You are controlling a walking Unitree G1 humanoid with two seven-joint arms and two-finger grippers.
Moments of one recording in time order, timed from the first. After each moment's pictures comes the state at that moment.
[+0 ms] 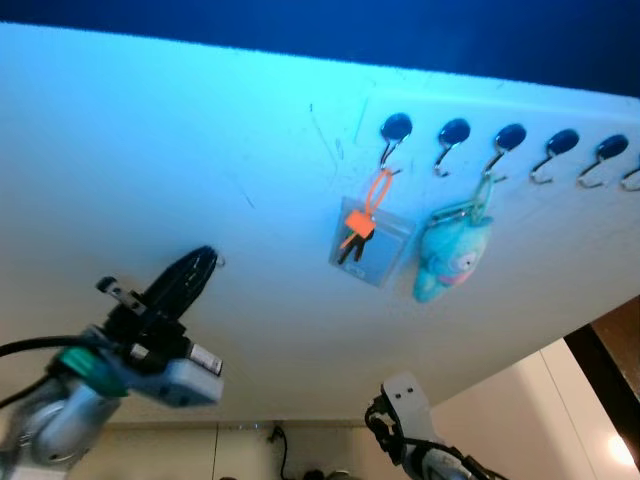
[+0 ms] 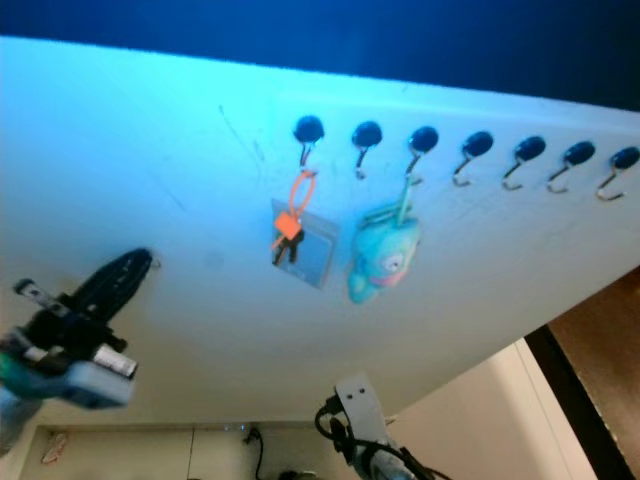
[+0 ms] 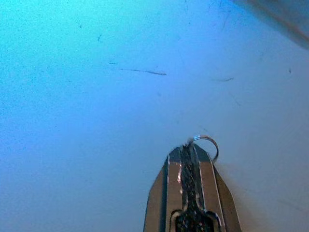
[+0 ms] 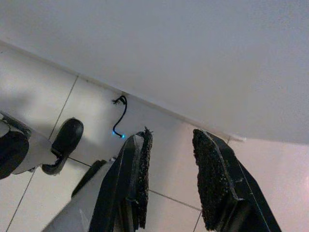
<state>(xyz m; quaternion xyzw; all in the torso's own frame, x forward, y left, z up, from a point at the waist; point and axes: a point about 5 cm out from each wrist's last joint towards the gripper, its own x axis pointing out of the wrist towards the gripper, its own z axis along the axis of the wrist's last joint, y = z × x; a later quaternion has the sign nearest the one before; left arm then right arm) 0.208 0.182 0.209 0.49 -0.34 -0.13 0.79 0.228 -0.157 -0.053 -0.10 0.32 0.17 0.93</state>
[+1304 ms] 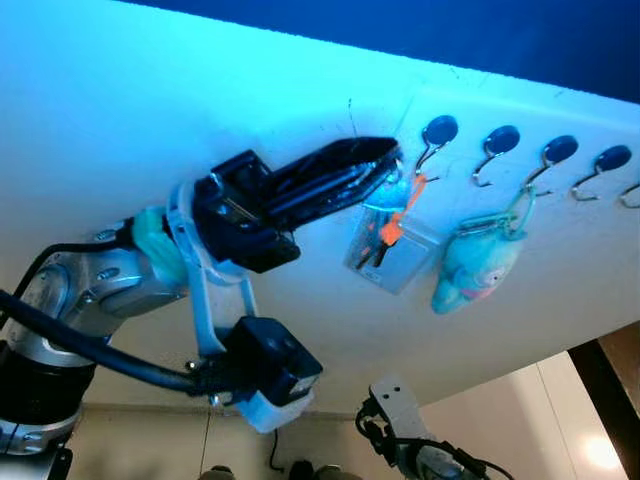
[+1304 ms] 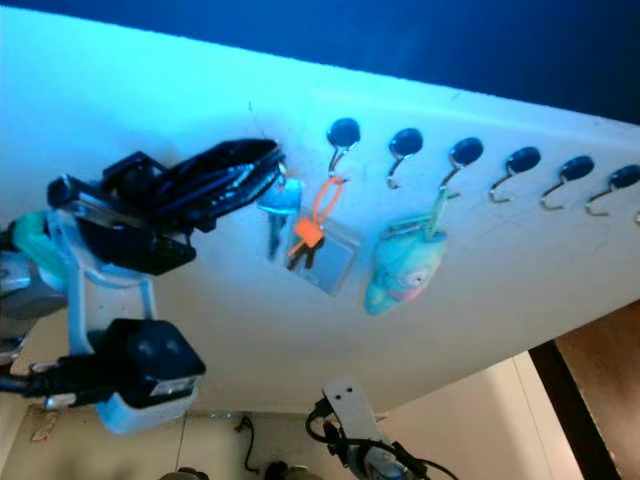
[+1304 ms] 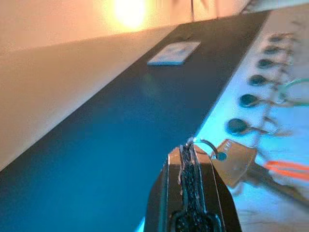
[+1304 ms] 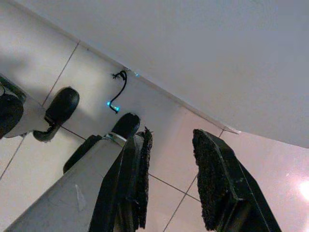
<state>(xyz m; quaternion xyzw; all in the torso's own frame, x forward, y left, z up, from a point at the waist) 0.223 0.089 0.314 0.50 -0.68 -0.20 0.50 0.225 -0.154 -0.056 -0.13 0.34 0.20 0.91</state>
